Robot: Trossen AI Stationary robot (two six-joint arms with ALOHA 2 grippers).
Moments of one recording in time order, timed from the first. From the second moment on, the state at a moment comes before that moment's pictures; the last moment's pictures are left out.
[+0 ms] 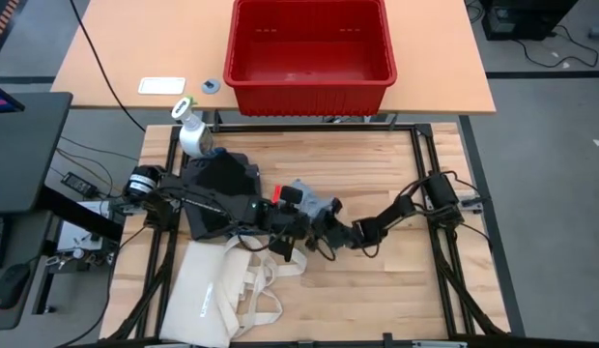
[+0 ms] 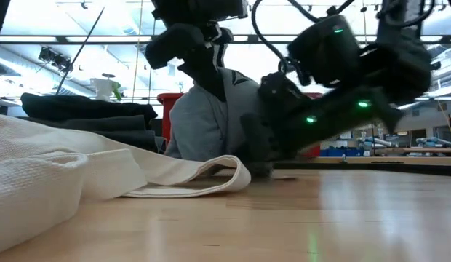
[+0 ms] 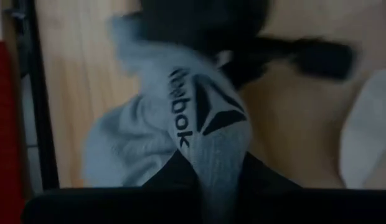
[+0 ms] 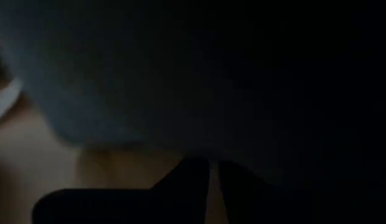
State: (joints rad) left arm -0.21 1.79 1.41 -0.67 -0.44 0.26; right arm 0.25 2.06 0.76 0.80 0.79 0.35
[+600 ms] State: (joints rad) left arm -0.28 1.56 1.41 -0.84 -0.57 0.35; right arm 0.09 2.06 1.02 0.98 0.34 -0.12
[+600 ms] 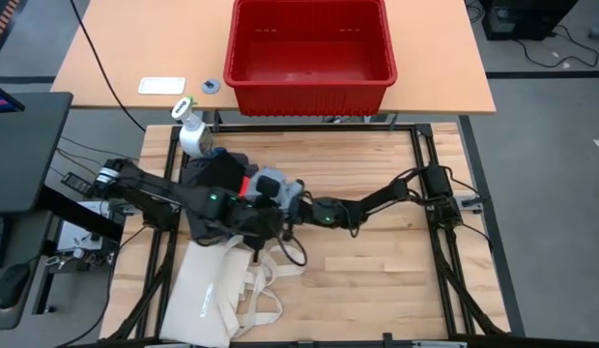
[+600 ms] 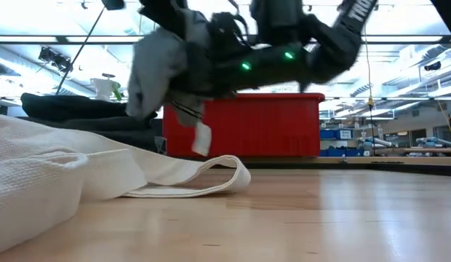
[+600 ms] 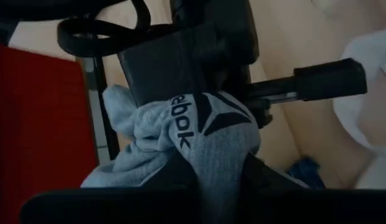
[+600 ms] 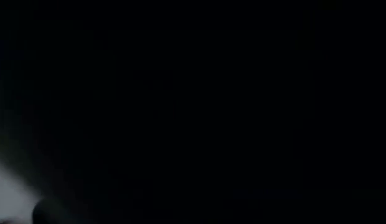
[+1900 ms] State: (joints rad) left arm -0.12 1.17 1.15 -1.56 -0.69 0.02; right arm -0.18 2.57 2.23 0.12 -0.14 -0.33
